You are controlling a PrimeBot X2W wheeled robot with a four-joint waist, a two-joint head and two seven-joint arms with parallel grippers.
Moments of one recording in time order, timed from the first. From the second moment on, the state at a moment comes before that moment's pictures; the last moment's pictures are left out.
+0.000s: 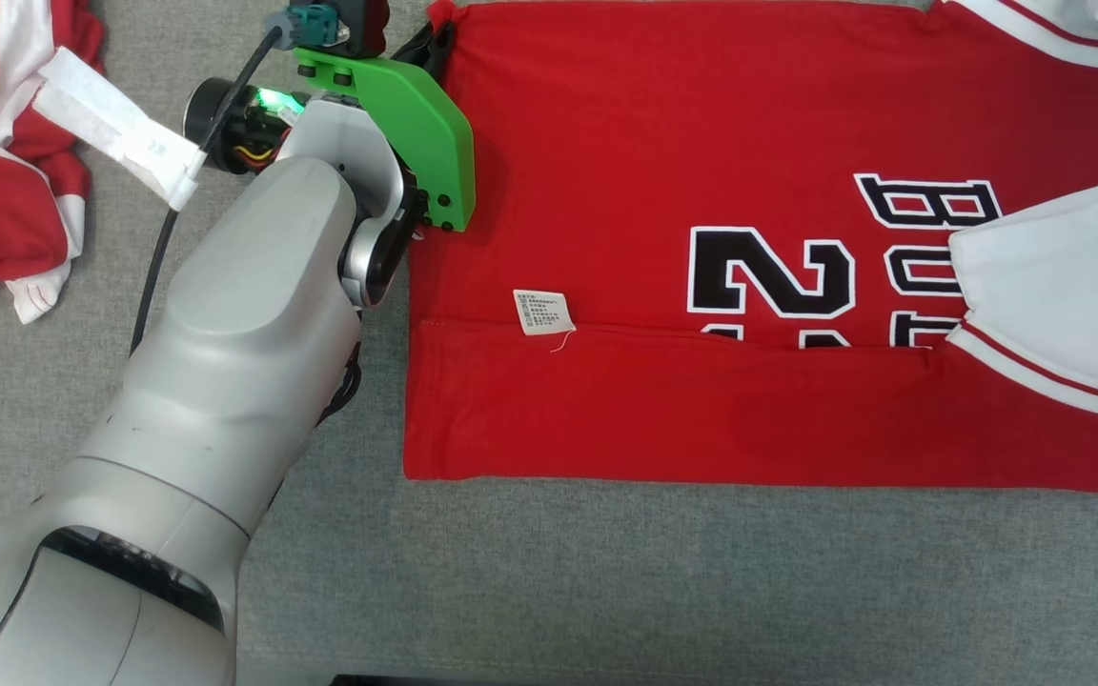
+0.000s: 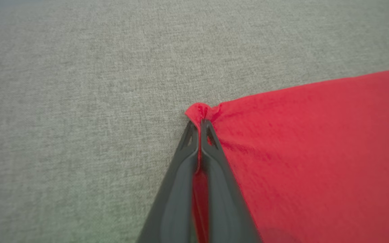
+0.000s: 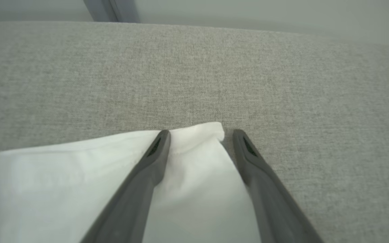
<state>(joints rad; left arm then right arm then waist) -1.14 0.08 -0.78 0.91 -0.75 0.03 0.07 -1.39 -0.32 -0.03 1.21 0.00 0.13 0.33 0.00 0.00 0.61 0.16</state>
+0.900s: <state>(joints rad) -1.00 0.14 -0.77 0.90 -0.75 0.00 -0.21 -1.10 -0.30 0.15 0.97 0.36 0.13 0.02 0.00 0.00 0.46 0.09</state>
